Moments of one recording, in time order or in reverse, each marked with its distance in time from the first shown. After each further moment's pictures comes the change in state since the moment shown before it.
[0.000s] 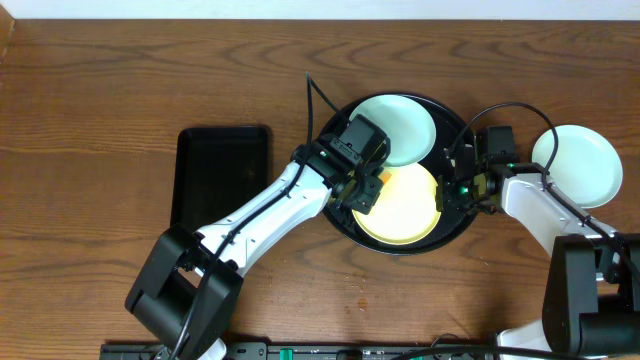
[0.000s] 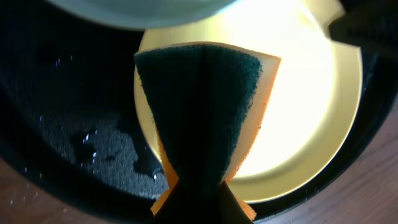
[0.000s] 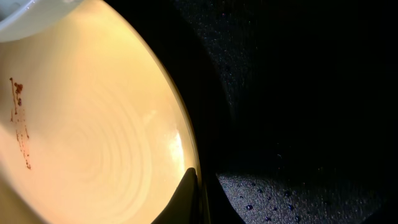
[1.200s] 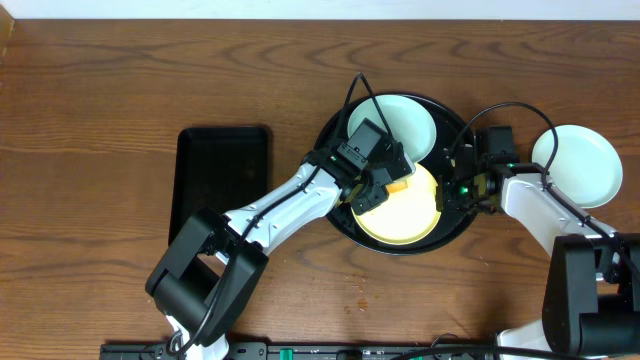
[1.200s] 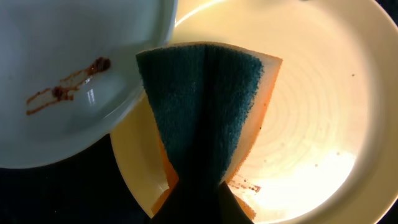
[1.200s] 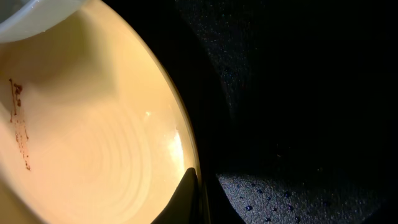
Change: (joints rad) left arm -0.011 0.093 -0.035 0.203 0.000 0.591; right arm 0.000 0.000 0.000 0.002 0.004 0.000
